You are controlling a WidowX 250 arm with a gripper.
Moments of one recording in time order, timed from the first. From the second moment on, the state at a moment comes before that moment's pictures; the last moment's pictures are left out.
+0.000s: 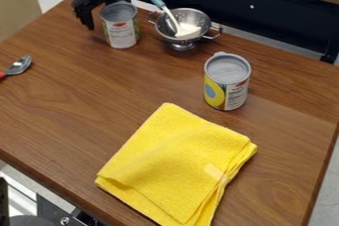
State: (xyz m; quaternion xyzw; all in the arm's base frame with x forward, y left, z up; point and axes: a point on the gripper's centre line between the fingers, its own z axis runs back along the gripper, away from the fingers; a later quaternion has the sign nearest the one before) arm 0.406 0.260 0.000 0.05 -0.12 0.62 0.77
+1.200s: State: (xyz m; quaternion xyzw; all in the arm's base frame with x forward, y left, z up) arm 0.352 0.212 0.010 0.05 -0.12 0.57 0.81
